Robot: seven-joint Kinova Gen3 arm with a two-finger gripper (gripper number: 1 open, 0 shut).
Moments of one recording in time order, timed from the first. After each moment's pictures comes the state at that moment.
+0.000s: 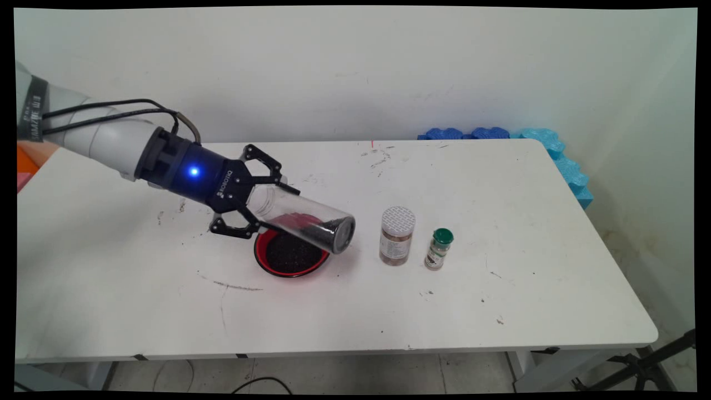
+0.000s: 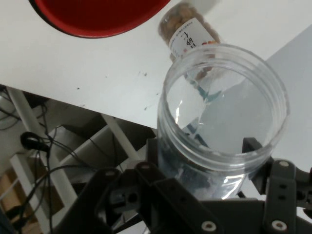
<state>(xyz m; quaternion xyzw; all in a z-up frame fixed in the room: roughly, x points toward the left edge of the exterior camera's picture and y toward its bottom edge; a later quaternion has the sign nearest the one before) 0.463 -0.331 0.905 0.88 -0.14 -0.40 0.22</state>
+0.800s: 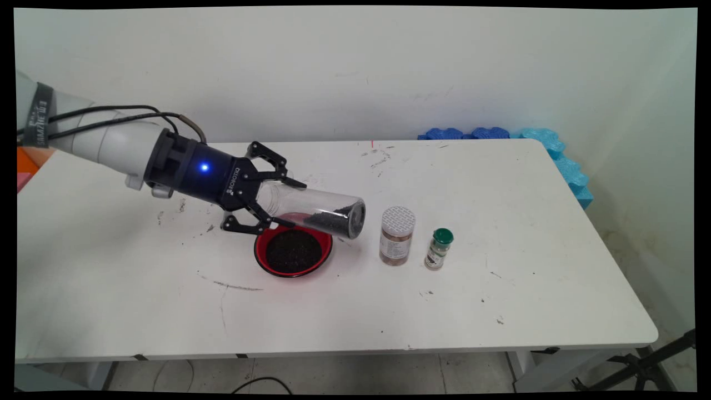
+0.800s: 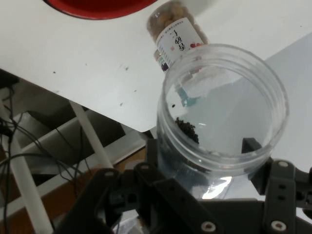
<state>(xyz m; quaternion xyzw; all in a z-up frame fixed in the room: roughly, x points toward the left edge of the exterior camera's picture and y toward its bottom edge) 0.454 -0.329 0.902 0.88 -0.07 -0.42 0.22</state>
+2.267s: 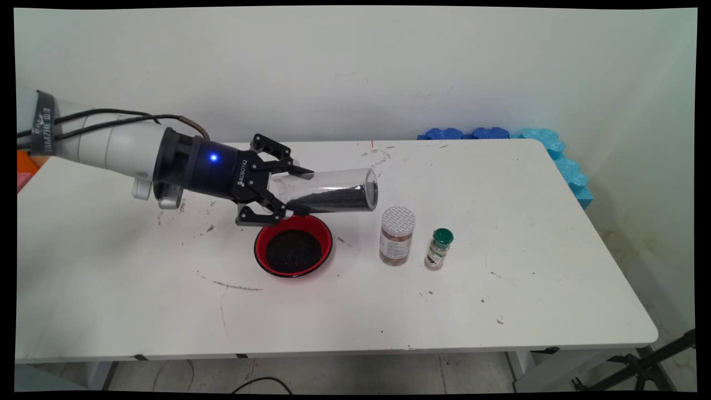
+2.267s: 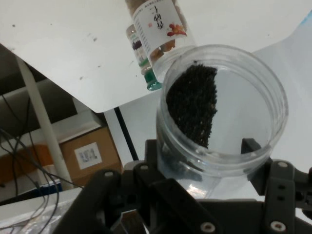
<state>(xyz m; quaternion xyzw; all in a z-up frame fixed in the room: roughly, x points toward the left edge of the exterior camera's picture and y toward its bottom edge) 0.443 -0.323 0.900 0.86 0.04 -0.46 0.22</state>
